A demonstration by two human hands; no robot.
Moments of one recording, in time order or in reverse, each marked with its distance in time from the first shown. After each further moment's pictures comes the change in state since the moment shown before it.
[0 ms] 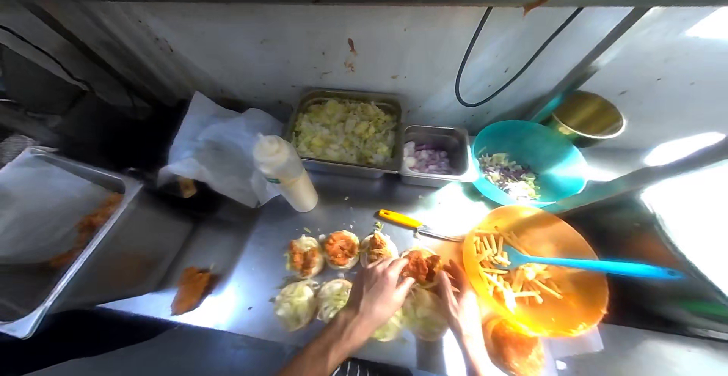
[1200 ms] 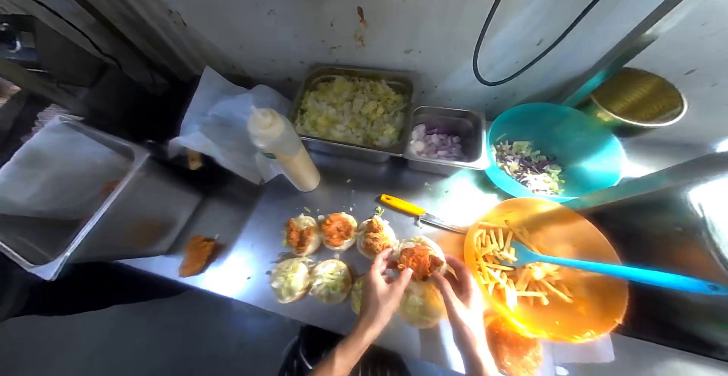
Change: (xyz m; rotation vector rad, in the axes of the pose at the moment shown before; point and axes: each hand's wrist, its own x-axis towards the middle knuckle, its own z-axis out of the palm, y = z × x) left_hand -0.005 0.004 0.084 -0.839 0.381 -0.364; right_hand -0.005 -0.003 -0.016 0.487 -0.129 -0.056
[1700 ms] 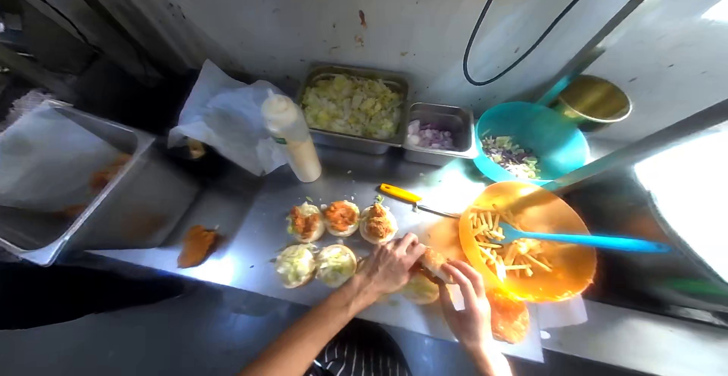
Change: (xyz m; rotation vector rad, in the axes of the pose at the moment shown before) left_hand 0.022 -0.009 -0.018 0.788 -0.243 1.048; right_hand -0.043 0.032 -0.029 -0.648 0.030 -0.763
